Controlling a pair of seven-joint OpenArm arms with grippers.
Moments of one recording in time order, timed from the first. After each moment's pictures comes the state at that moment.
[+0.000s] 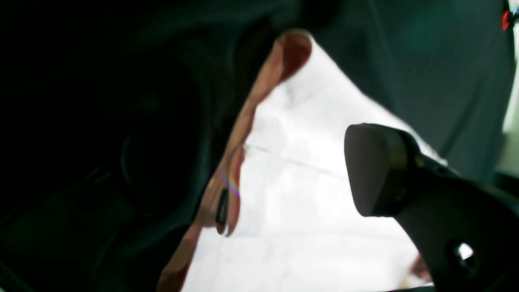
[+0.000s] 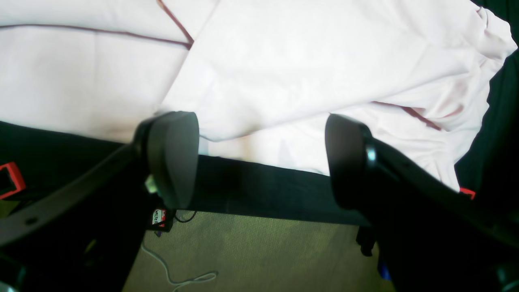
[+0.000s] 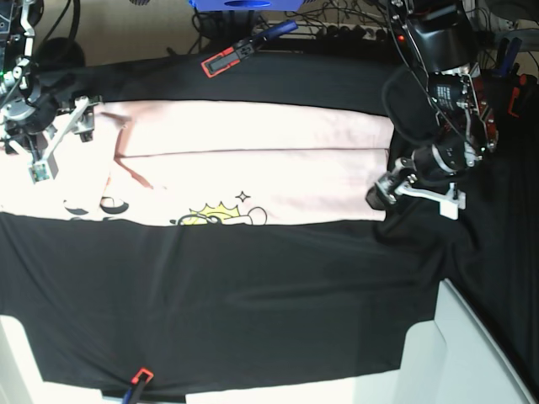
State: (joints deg) left arm 0.1 -7.4 -25.2 70.2 -35.6 -7.6 53.0; right arm -25.3 14.0 15.3 110.4 10.5 17.8 -55.4
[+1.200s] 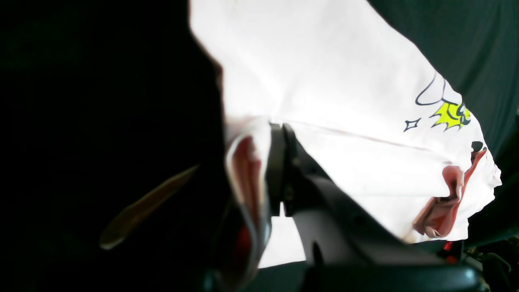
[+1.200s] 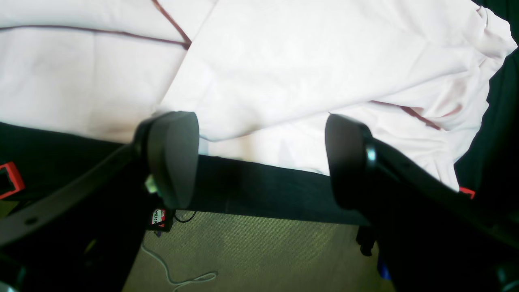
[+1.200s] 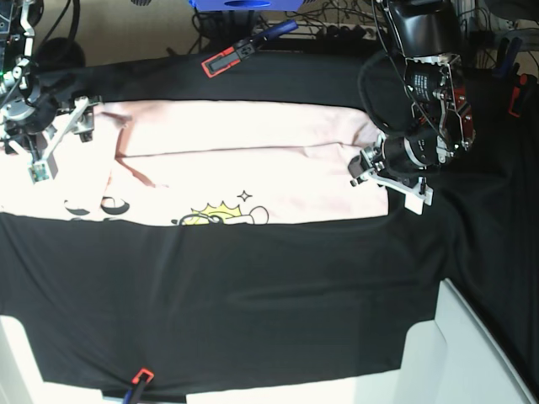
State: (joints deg) left arm 2.7 -4.9 -20.4 76.1 -35.1 -6.6 57.1; right arm -25.4 14.0 15.3 110.4 10.5 17.8 -55.5
